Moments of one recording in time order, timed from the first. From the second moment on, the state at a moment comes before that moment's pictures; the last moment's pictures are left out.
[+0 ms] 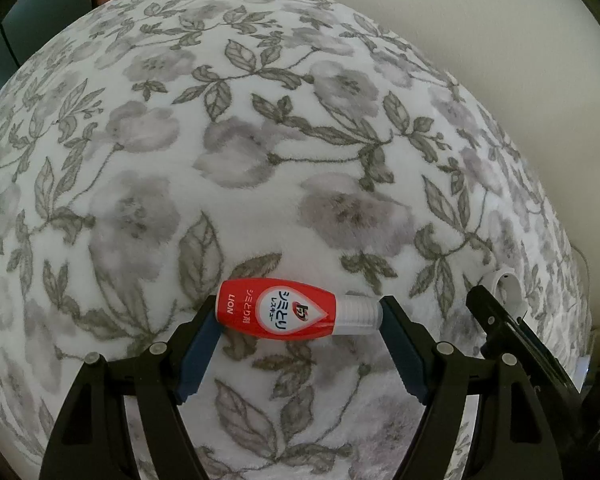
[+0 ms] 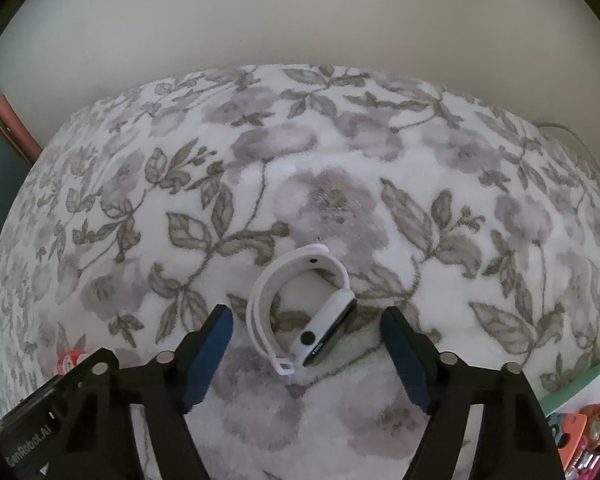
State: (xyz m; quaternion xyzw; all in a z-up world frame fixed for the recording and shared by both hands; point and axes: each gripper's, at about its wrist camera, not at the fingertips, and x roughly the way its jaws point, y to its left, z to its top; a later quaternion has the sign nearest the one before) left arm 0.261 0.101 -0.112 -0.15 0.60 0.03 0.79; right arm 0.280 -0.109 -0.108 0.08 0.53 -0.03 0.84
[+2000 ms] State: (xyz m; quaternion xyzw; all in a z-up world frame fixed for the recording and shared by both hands) left arm 0.234 0.047 -0.045 -0.11 0.54 0.01 0.83; right arm 0.163 -0.147 -0.048 0.08 0.48 -0.05 0.87
